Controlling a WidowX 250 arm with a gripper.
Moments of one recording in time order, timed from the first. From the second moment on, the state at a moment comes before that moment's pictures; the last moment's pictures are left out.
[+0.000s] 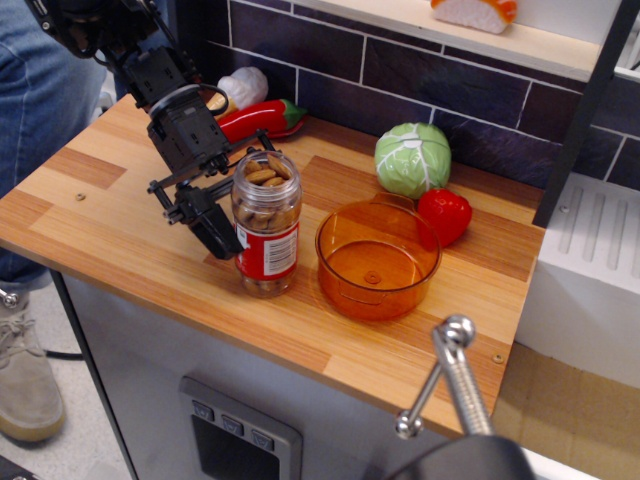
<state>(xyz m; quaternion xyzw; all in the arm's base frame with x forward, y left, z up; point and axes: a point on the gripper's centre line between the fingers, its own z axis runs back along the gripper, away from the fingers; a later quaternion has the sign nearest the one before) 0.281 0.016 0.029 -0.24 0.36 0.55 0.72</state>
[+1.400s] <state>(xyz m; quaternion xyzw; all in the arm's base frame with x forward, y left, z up) 0.347 -0.017 0.095 -0.05 -0.14 0.57 0.80</state>
